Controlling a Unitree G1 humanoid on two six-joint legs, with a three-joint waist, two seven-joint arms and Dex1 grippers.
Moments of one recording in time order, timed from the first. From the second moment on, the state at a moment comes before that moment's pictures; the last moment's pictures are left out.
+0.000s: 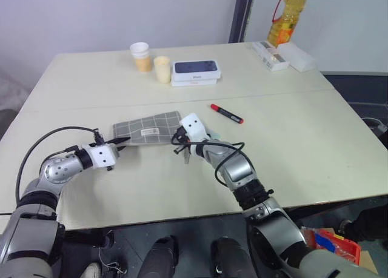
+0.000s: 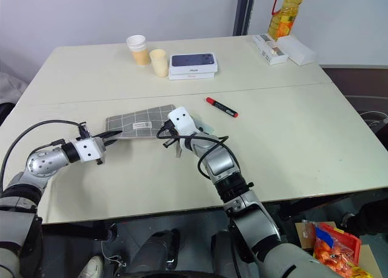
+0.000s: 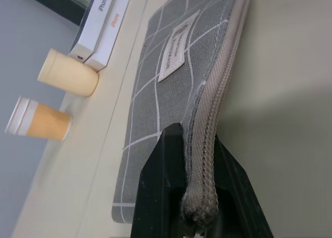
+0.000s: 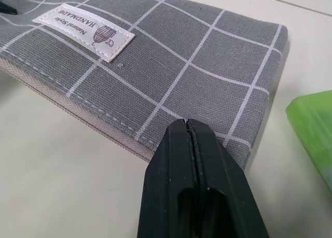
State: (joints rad) left arm -0.59 0.75 -0.09 1.10 0.18 -1.10 -0.62; right arm -0.70 0.03 0.25 0.35 0.00 0.55 0.36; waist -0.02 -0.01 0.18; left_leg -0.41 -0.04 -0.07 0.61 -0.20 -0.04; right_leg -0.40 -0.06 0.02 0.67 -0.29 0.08
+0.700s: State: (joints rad) left arm 0.03 0.52 0.10 0.03 -0.11 -0.34 -0.43; right arm -0.60 -0.21 0.19 -0.04 0.16 0.71 0.58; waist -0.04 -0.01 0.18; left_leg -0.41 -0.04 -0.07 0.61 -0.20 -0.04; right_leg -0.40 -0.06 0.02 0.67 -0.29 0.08
